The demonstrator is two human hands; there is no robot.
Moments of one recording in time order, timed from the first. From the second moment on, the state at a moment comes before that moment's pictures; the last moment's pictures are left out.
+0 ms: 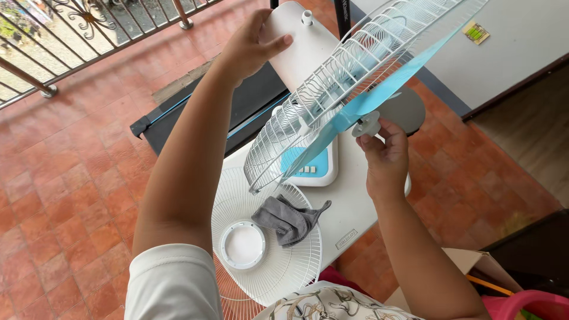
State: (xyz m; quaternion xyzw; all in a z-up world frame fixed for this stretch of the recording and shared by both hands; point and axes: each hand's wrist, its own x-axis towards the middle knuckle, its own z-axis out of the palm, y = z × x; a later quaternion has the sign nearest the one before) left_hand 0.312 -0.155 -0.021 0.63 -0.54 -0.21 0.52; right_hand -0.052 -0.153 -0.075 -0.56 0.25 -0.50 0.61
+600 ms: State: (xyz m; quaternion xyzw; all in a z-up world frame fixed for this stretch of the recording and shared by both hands) left_hand 0.298 -0.156 -0.012 0.62 -0.55 -0.21 0.52; right_hand -0.057 -0.145 -0.079 -0.68 0.28 -0.51 0.45
